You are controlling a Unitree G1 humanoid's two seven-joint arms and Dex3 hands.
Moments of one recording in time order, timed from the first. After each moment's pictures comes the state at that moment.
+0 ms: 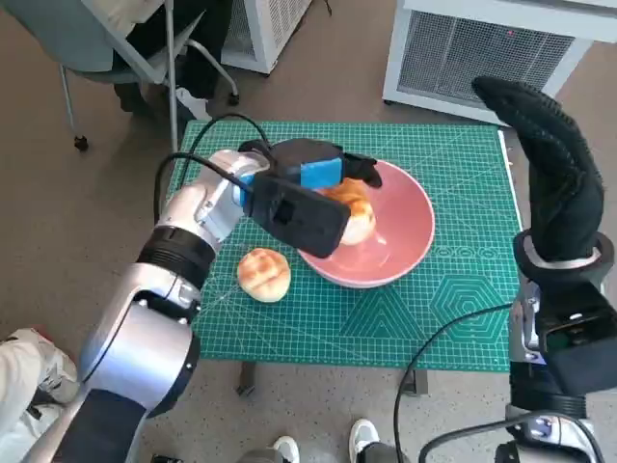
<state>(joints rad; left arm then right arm) -1.29 0.25 -0.42 1.24 0.54 -0.54 -0.49 -0.64 -0.29 -0.14 0.34 0.08 -0.82 0.22</state>
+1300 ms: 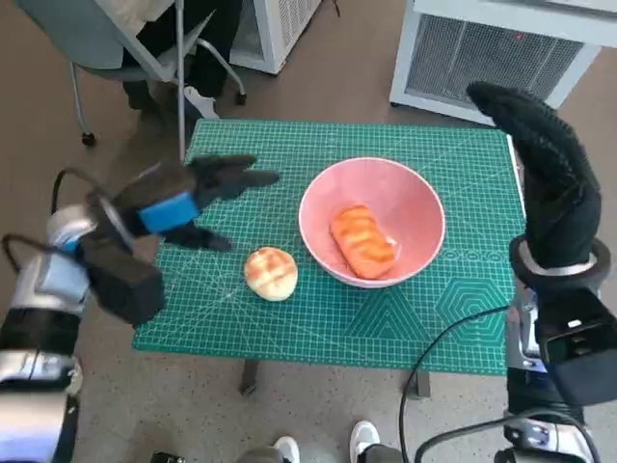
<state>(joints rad) -0.74 0.70 -0.18 0.72 0.27 -0.83 -0.54 -0.62 -0.28 -0.11 0.29 0.12 -0.80 0.24</state>
